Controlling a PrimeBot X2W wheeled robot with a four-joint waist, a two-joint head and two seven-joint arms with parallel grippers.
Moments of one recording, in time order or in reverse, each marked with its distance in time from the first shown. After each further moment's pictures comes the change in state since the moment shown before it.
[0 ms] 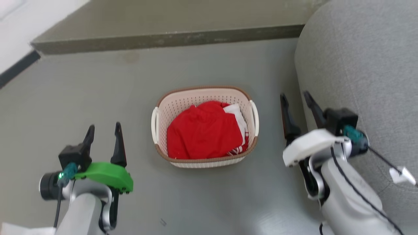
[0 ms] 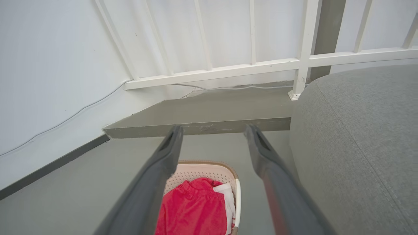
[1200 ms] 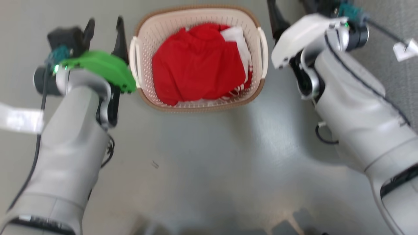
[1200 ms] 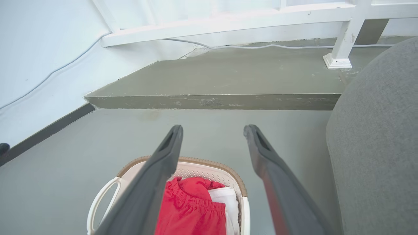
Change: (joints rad) left arm -0.656 -0.030 -0.228 0.427 -0.229 -0.045 0.000; right arm -0.692 -0.039 0.361 0.427 0.335 0.000 0.000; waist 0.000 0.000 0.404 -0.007
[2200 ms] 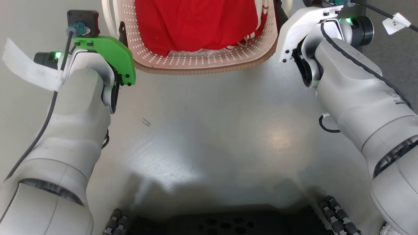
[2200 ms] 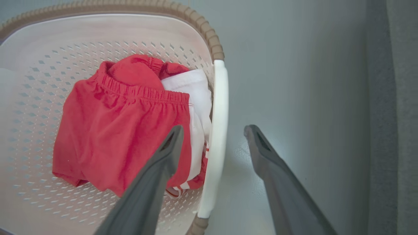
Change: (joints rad) left arm -0.209 -0.065 -0.202 0.391 -0.030 0.003 0.070; right arm -0.158 0.062 0.228 0.349 0.170 0.002 0.032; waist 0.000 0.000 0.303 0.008
